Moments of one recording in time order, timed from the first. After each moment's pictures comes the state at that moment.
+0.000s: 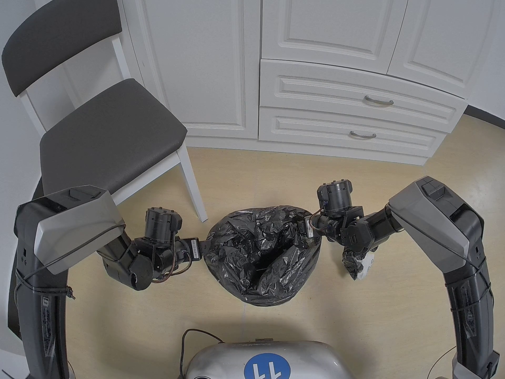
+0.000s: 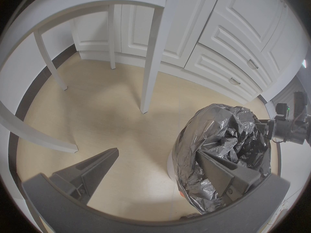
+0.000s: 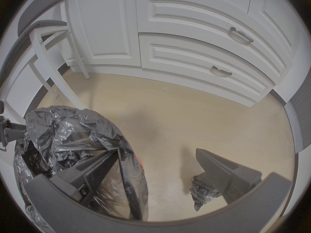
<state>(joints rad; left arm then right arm) -0.33 2.37 -0.97 -0.81 0.10 -0.33 0.41 2.51 -1.53 -0.44 -0.30 0.04</state>
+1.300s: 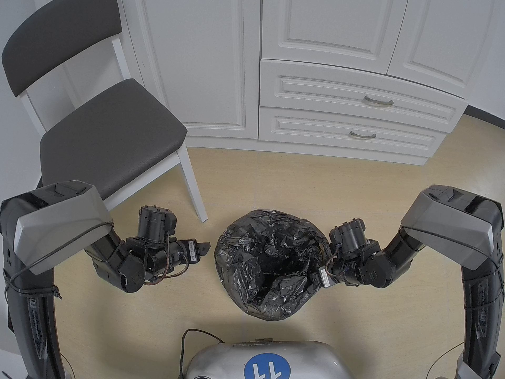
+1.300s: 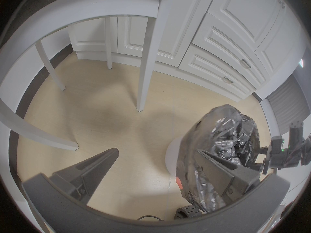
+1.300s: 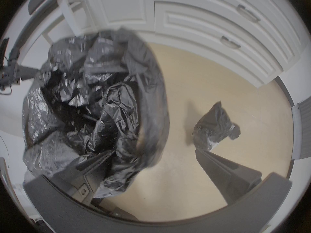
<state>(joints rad) -0.34 2.27 -0.88 -0.80 0.06 -0.33 0.44 2.37 -1.04 -0.51 -0.22 0.03</state>
